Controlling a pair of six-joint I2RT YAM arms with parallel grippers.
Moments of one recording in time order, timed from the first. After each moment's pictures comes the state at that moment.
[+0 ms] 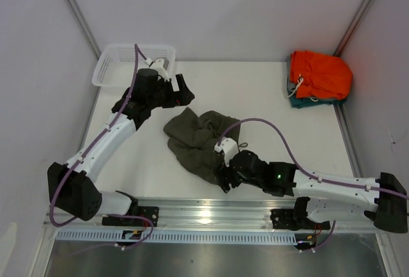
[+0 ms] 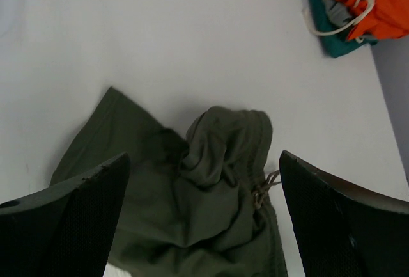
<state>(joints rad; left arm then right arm) -0.39 1.35 1.21 -0.33 0.13 -0.44 1.20 1.03 0.68 -0.30 0.16 0.34</state>
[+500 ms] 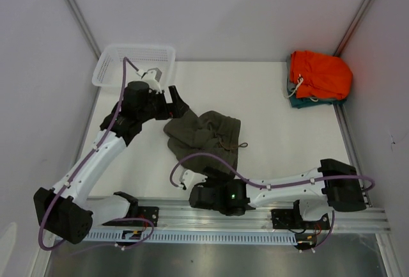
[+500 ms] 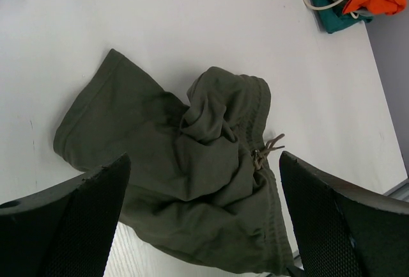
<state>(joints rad) -0.38 1.15 1.06 -0.40 0.15 -0.44 1.55 1.49 0.99 -0.52 0.59 0.14</state>
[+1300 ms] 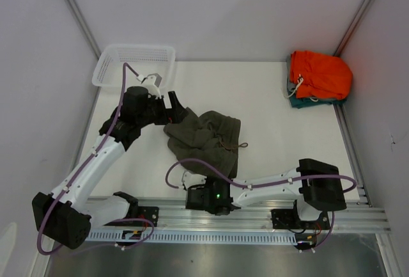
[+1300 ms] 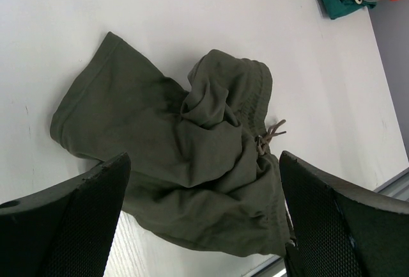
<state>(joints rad) -0.38 1.10 0.99 -0.41 0.17 -0.44 1.56 1.68 1.09 -0.76 0.73 0.13</state>
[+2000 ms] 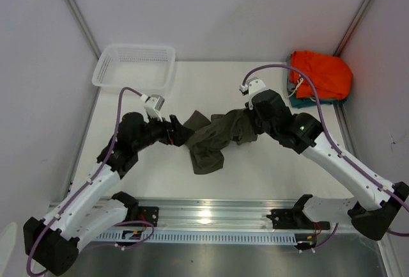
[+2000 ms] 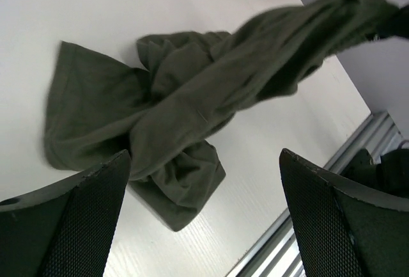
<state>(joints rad) -0.43 0.84 0.70 -0.17 0.32 -0.42 0.81 1.19 1.33 -0.81 0.36 0.08</state>
